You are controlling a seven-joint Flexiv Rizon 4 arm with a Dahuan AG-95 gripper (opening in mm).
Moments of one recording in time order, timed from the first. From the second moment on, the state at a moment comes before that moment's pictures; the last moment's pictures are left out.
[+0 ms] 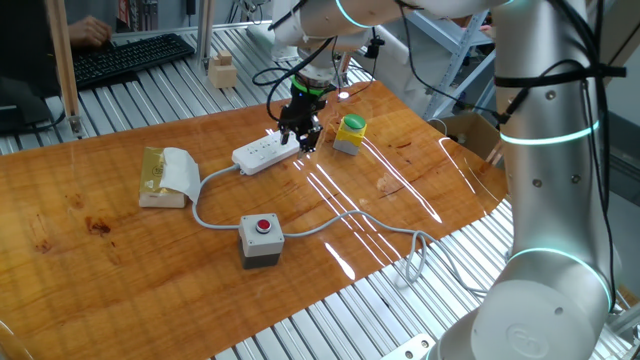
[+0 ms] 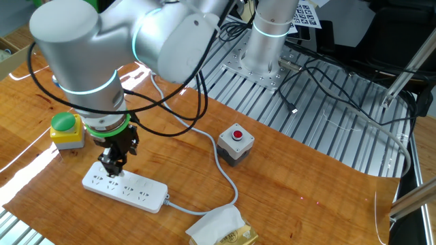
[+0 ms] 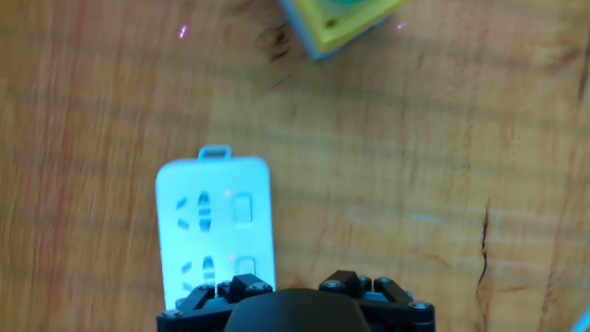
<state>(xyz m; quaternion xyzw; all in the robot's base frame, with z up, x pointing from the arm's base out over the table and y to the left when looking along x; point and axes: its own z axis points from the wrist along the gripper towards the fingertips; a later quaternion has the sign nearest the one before) 0.642 -0.118 0.033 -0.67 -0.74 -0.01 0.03</state>
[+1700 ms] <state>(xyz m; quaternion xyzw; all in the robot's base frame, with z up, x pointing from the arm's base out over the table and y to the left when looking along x) 0.642 -0.123 0.035 -0.64 -0.77 -0.01 0.04</state>
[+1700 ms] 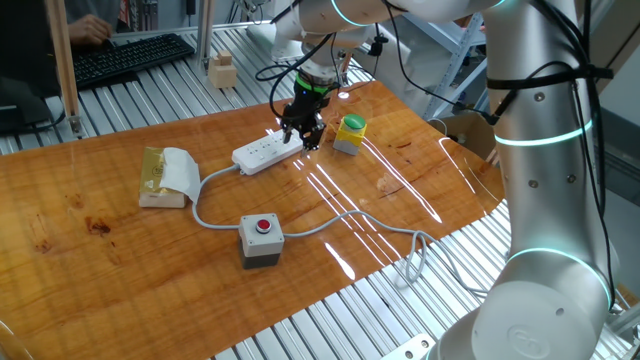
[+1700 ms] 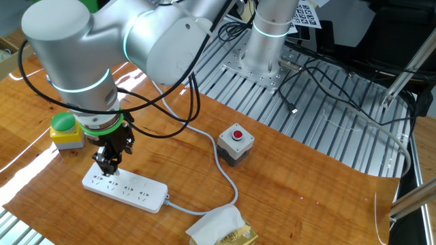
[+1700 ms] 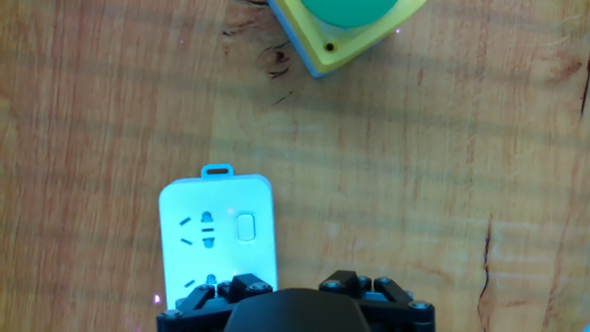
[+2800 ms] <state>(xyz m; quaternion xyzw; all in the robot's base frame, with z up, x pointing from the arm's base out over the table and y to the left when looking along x) 0.640 -0.123 0.032 -0.63 -0.77 -0.02 0.04</state>
